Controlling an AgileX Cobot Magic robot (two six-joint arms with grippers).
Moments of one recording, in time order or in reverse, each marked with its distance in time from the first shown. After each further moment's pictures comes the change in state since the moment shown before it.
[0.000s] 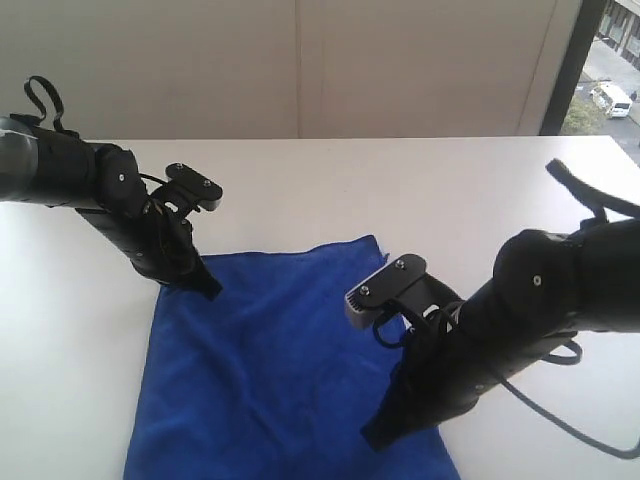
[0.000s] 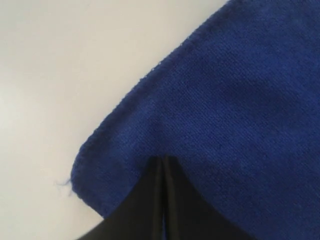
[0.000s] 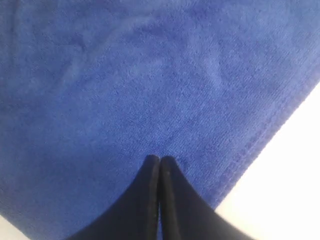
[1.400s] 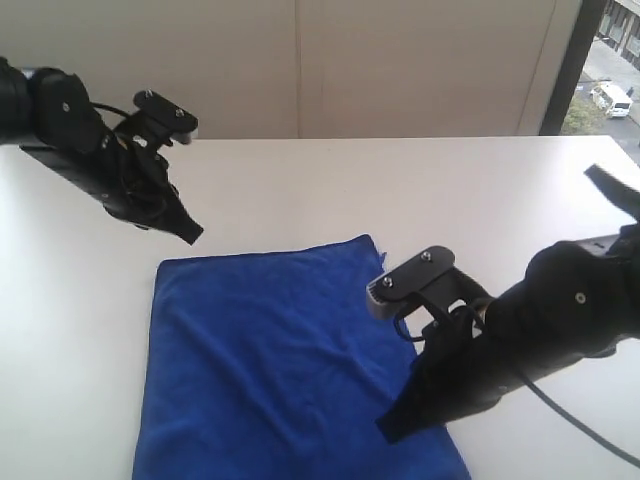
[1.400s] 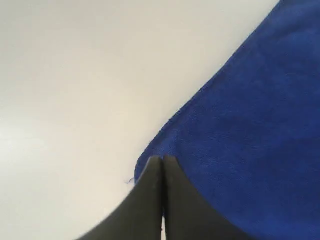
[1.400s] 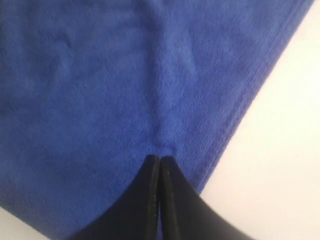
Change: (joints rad) left arm 0.023 -0.215 -0.003 -0.002 0.072 0.020; right arm 0.001 -0.100 0.053 -0.148 -0.015 0.198
